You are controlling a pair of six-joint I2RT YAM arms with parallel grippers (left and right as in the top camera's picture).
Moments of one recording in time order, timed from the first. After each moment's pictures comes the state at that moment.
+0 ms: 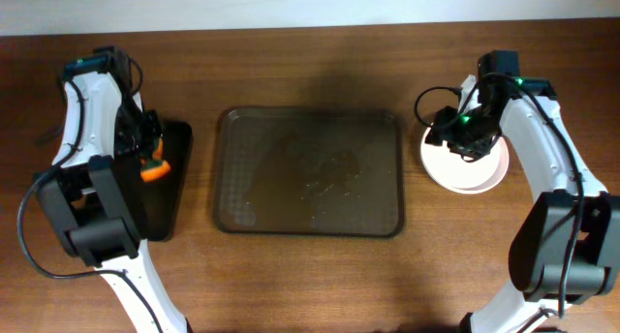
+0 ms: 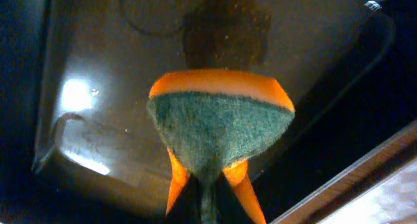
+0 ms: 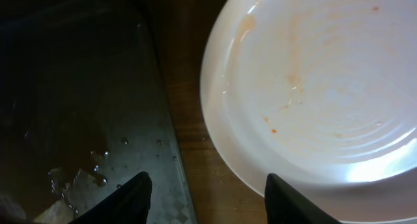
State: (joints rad) left arm 0.22 2.22 1.92 -1.36 -0.06 -0.16; right arm -0.09 1.86 1.48 -1.02 -0.27 0.20
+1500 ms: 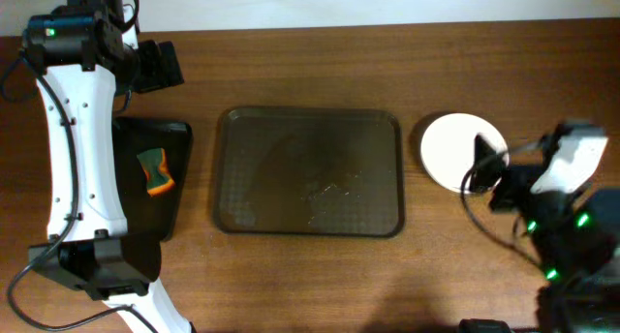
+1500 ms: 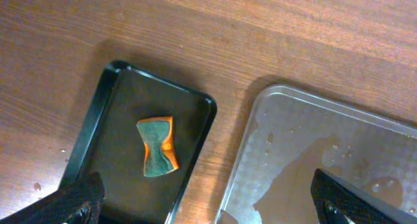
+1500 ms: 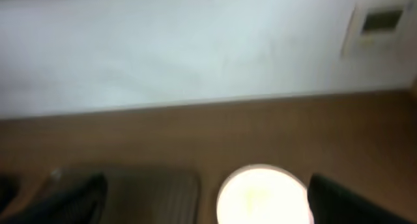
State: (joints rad) left arm 0.06 1.97 2.31 -1.48 -0.05 -0.19; right arm -0.08 0.63 0.91 -0.52 -0.15 0.09
